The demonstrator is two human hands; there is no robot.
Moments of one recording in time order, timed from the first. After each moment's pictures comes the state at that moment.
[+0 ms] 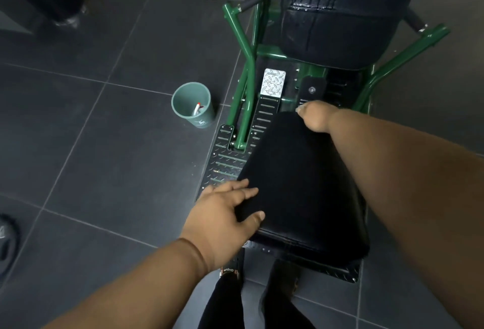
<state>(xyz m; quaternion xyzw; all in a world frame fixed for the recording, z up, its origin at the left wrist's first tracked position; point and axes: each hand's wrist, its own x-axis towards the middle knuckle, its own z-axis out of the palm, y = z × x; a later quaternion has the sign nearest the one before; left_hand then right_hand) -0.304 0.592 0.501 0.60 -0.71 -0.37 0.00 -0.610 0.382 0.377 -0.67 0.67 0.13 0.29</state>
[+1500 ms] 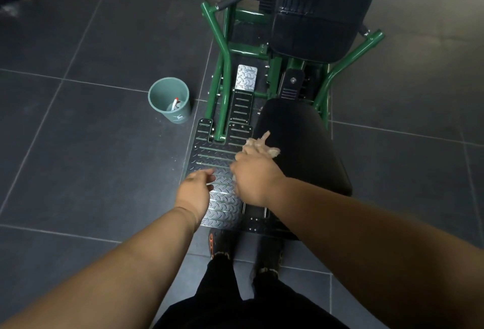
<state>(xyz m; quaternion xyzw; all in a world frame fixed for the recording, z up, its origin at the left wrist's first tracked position) -0.218 0.592 0.463 0.71 -0.31 -0.60 0.22 -0.385 0.587 0.490 -0.79 0.56 0.20 0.16</state>
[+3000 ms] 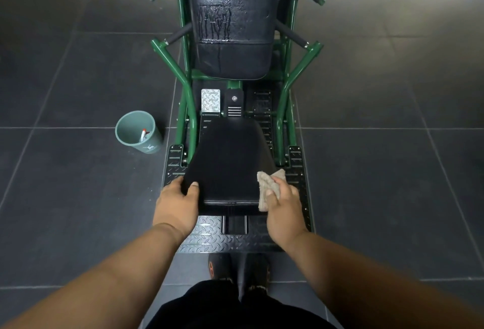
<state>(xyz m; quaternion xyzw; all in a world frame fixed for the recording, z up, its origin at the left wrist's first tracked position) -0.316 0.611 0.496 0.71 -0.56 -0.41 0.08 -0.535 0.729 0.472 -0.35 0.81 -0.32 0.34</state>
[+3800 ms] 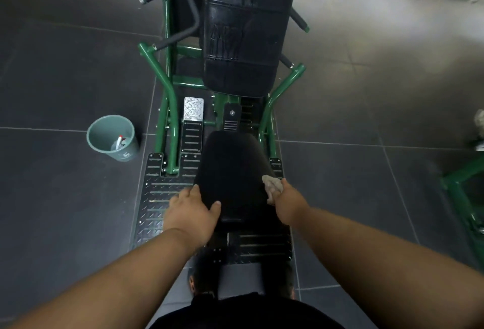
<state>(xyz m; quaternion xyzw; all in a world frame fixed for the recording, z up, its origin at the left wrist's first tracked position) -0.314 0.582 0.520 0.60 -0.72 -0.34 -0.11 -0.556 0.655 0.496 -0.29 0.86 -0.09 0.41</state>
